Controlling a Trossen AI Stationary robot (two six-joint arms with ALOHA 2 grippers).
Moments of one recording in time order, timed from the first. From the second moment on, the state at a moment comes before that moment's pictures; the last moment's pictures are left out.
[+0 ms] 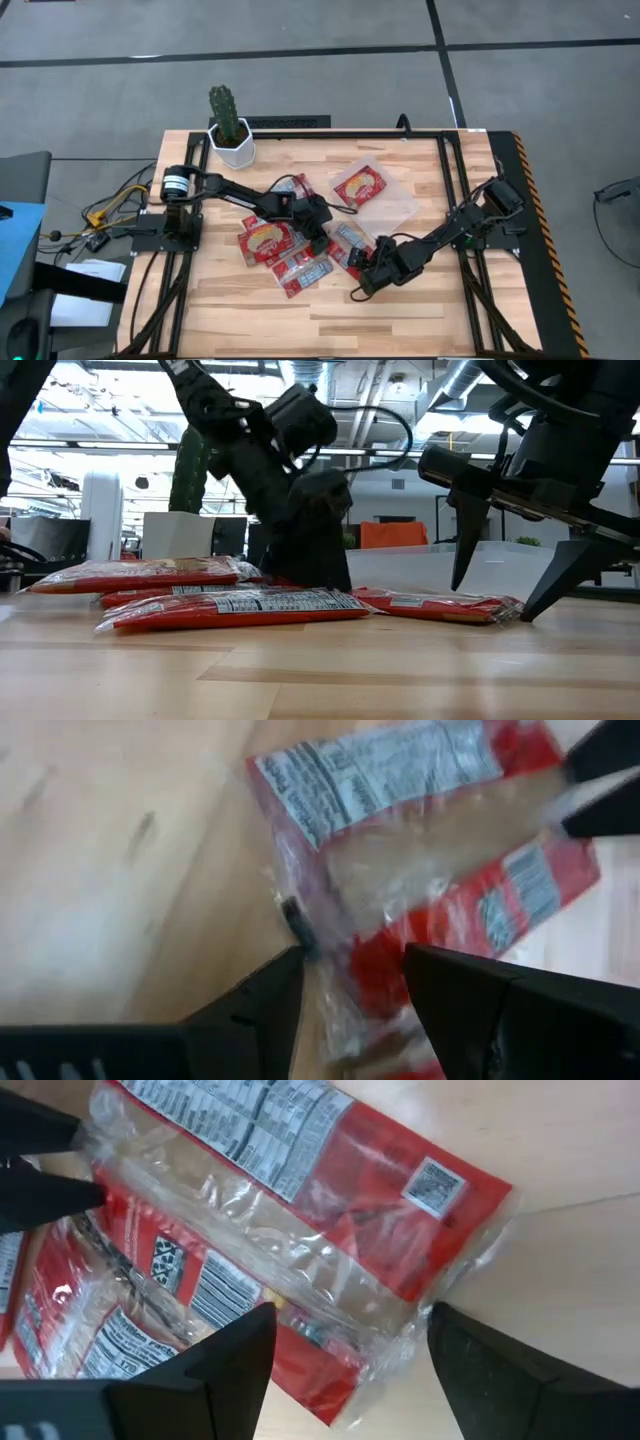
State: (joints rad) left arm 0.04 1.96 1.06 0.09 0.17 -0.48; right arm 0.46 1.81 0.96 -0.41 0.38 2.28
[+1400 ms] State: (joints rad) left arm 0.07 1.99 1.08 0.03 0.50 -0.54; right arm 0.44 1.80 0.96 -0.42 0.36 2.26
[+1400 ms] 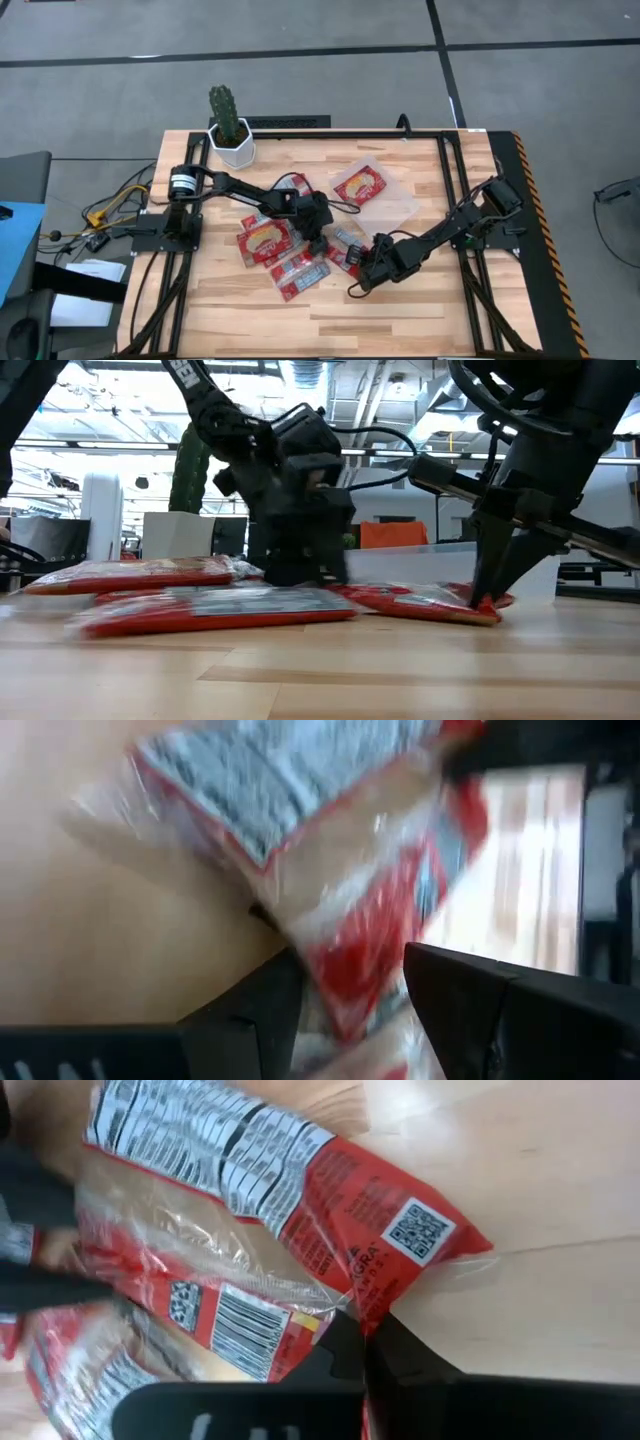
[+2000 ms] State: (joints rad) left arm 0.09 1.62 1.08 -0.25 0.52 -0.48; right arm 0.40 1.53 0.95 -0.47 0.39 2.03
